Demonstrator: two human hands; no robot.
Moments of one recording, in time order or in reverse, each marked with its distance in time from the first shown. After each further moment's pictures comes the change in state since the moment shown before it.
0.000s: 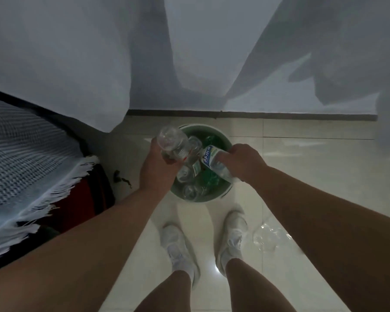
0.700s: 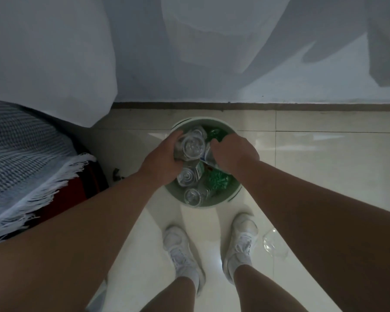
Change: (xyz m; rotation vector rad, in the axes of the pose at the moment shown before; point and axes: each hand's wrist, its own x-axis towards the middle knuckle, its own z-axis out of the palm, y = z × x) left_hand 0.060 -0.033 0.019 0.342 -0.332 0.215; right_hand 0.052 -0.016 0.048 -0.219 0.171 -0.043
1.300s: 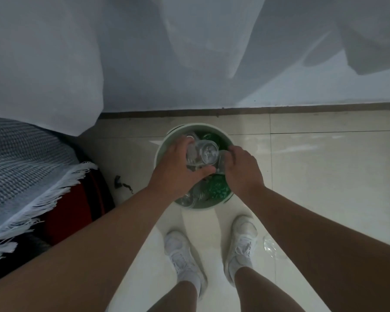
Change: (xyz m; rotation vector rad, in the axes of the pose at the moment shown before) left_hand -0.039 0.073 0.007 -0.008 0.109 0.094; right_hand -0.034 0.056 0.004 0.229 0.143 -0.202
